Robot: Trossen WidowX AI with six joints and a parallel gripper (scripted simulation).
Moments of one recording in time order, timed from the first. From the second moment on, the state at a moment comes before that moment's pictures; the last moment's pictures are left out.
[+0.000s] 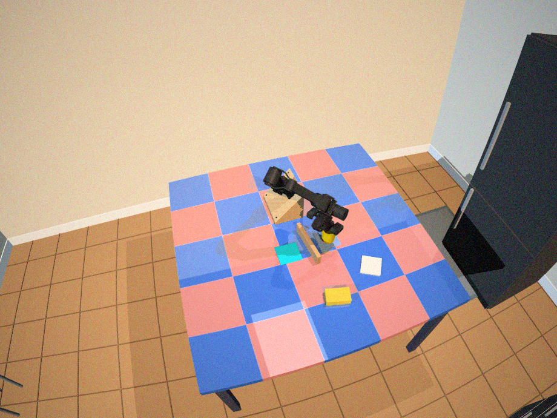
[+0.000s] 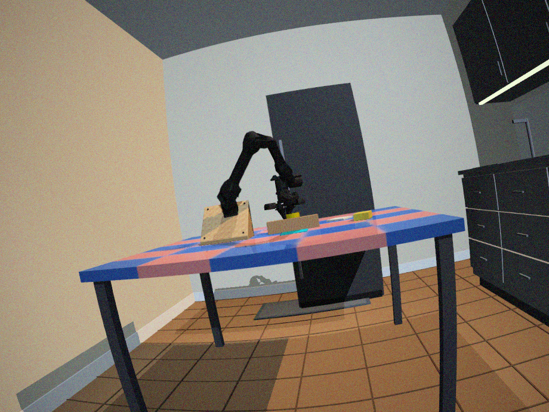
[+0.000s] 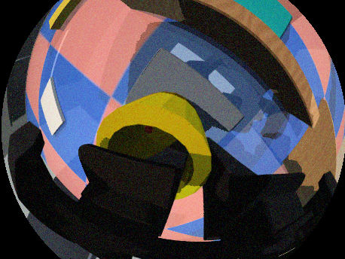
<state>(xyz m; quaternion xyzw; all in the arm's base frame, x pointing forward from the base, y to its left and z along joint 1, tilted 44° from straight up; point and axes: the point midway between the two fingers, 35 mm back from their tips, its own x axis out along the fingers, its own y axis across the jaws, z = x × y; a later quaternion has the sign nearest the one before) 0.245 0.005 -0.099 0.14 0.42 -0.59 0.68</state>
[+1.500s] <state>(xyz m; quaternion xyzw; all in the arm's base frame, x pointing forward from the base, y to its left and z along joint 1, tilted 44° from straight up) 0.244 0.059 -0.043 0.13 0.42 -0.59 0.68</state>
